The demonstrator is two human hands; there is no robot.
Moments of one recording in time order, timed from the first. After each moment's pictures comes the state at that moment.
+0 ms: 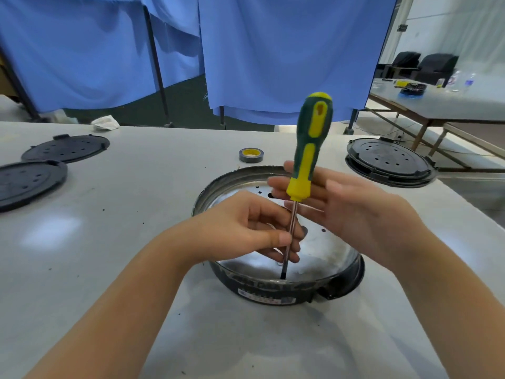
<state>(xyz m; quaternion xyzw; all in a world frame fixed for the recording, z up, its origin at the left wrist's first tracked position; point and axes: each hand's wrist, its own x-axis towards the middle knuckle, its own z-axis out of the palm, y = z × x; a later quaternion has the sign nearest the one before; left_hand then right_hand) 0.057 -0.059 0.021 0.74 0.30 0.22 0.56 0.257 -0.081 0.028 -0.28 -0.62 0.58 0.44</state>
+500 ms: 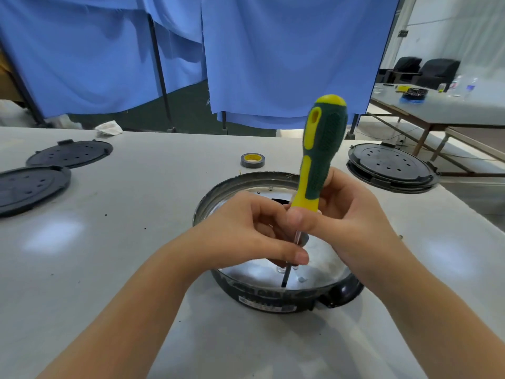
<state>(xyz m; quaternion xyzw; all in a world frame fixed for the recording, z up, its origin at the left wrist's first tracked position) 0.063 -0.062 0.024 0.74 0.32 0.27 0.53 0.233 -0.090 0.019 -0.34 -0.61 0.43 0.57</state>
